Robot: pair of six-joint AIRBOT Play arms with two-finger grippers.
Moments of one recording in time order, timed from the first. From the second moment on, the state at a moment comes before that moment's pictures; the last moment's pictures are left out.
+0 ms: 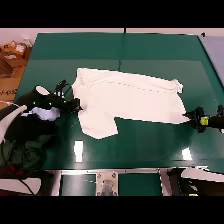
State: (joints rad) left arm -0.05 -1.54 0.94 0.78 -0.90 -1.21; right arm -0.84 -1.45 0.73 -0.85 1.06 1.35
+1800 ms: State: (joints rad) left arm -0.06 -1.04 1.72 0.99 -1.10 -1.40; right arm -0.72 -0.93 1.36 -0.43 0.96 1.21
